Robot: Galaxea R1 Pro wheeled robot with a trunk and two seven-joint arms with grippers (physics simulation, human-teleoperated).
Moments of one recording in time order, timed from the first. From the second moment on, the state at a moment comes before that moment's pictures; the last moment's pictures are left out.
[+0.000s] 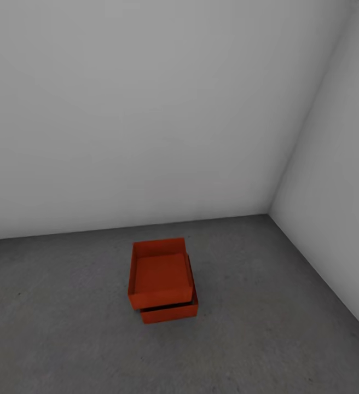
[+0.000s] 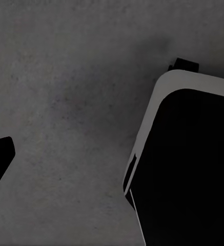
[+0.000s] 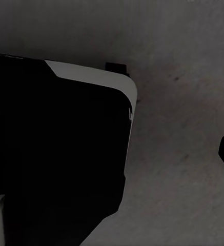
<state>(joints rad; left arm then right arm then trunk) -0.27 0.03 -0.25 -0.01 0.48 -0.03 0.26 -0.26 -0.01 0.04 0.03 0.09 -0.11 -0.01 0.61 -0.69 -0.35</state>
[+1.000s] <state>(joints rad) -0.27 0.03 -0.25 -0.01 0.48 -0.03 0.26 -0.26 -0.01 0.04 0.03 0.09 -0.11 -0.01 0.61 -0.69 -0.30</state>
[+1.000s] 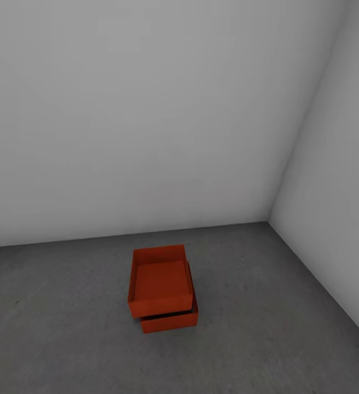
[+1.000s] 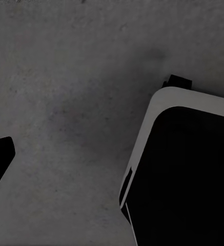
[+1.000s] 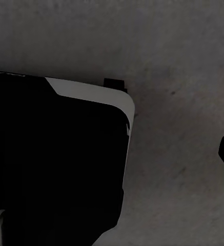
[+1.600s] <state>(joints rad) -0.27 0.03 -0.25 0.00 0.50 -0.03 0.12 -0.24 -0.01 0.04 0.03 0.09 -0.11 -0.01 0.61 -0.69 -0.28</state>
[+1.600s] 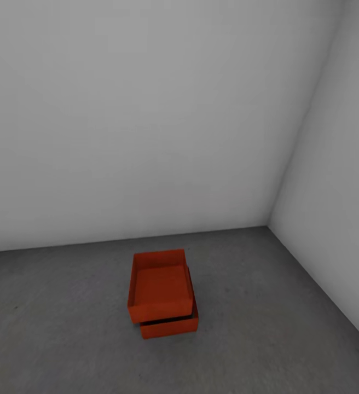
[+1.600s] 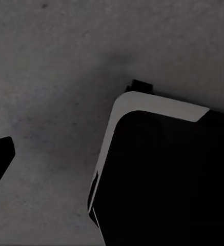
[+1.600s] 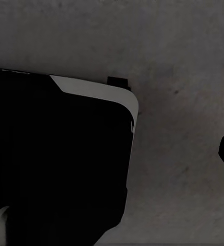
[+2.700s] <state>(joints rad) -0.27 0.03 -0.25 -0.01 0.48 -0.03 0.12 -0.24 -0.01 0.04 0.03 0.09 -0.11 -0.01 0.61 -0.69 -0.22</state>
